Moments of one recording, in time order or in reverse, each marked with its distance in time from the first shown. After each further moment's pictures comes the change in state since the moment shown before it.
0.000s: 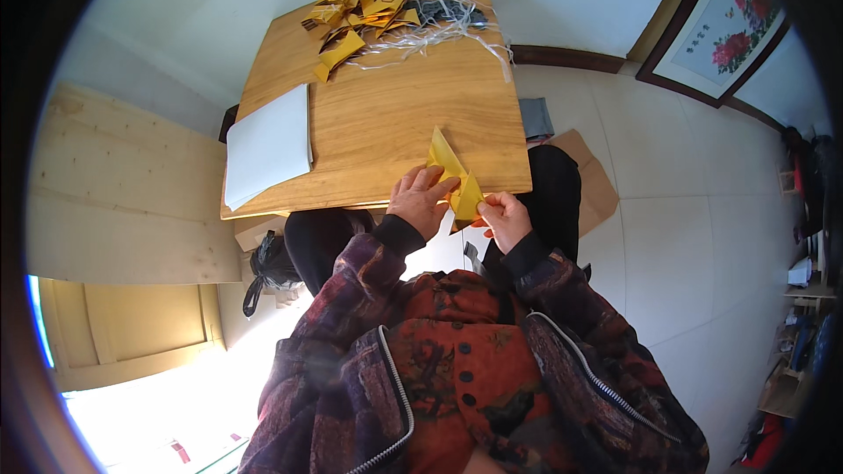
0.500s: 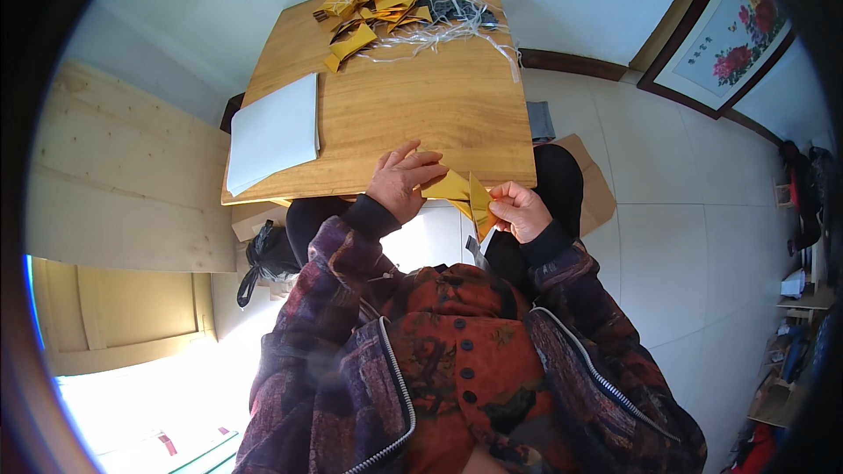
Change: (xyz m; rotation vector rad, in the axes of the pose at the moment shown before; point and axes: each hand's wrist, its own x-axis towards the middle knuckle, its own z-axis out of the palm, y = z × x) left_hand -0.004 -0.030 -0.039 -0.078 0.079 0.172; right_hand -0.001 -0.020 -0.028 0.205 -0.352 0.054
